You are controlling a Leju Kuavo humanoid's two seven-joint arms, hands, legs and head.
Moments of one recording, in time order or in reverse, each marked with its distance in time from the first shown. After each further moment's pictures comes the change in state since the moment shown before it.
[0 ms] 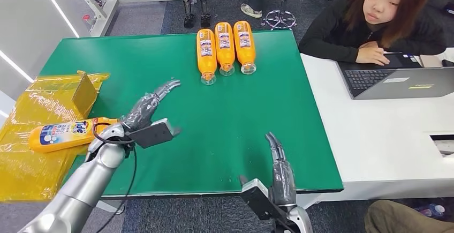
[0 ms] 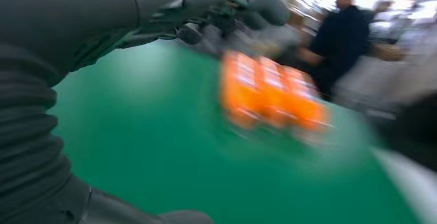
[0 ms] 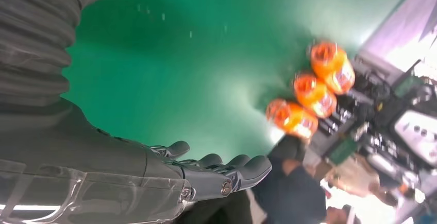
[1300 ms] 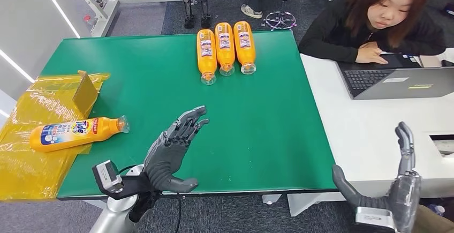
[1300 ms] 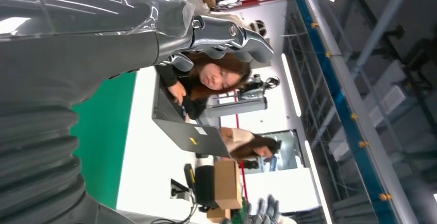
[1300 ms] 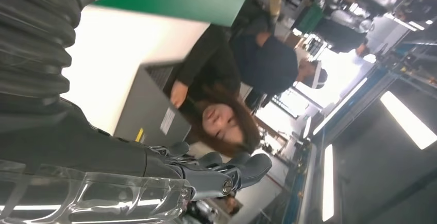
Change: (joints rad) left arm 0.329 -0.158 -0.004 -0.396 0.573 -0.392 -0.085; right arm 0.317 -0.170 -0.381 -0.655 -0.055 0.012 -0.052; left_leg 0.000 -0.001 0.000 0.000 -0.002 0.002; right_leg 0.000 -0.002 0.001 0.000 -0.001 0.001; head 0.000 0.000
